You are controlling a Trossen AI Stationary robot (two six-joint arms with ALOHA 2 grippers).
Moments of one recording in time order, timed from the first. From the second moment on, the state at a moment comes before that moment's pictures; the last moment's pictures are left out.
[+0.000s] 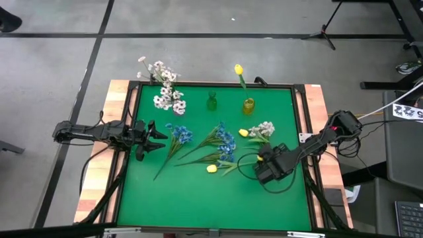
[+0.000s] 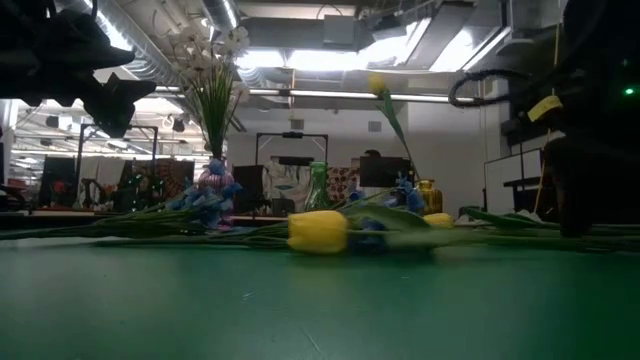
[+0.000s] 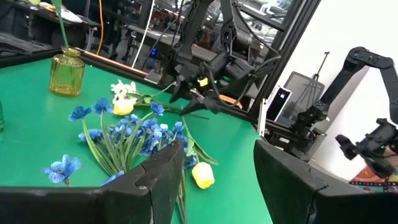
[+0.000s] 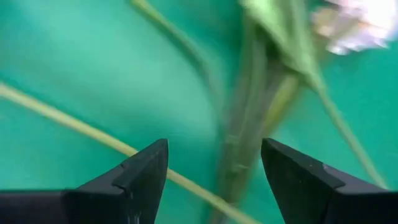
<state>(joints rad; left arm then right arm) -0.08 0.03 0.01 0.01 -0.01 -0.39 0.53 1.60 0.84 -0.89 0.41 1.41</state>
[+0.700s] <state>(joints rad) -0.08 0.03 0.01 0.01 -0.01 -0.37 0.52 1.60 0.94 -1.07 0.28 1.41</state>
